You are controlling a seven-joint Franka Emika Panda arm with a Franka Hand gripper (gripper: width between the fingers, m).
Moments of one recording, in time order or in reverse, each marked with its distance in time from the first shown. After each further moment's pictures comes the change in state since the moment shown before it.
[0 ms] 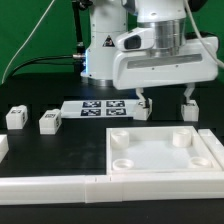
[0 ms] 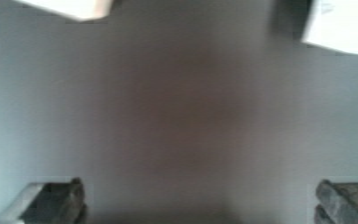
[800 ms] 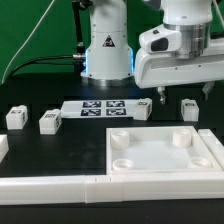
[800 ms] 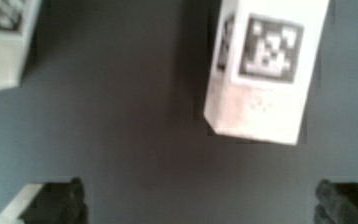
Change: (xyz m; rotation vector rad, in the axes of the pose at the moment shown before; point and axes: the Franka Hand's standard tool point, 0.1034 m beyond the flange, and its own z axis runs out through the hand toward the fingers) arm -0.016 -0.027 0.000 -0.022 -0.240 -0.073
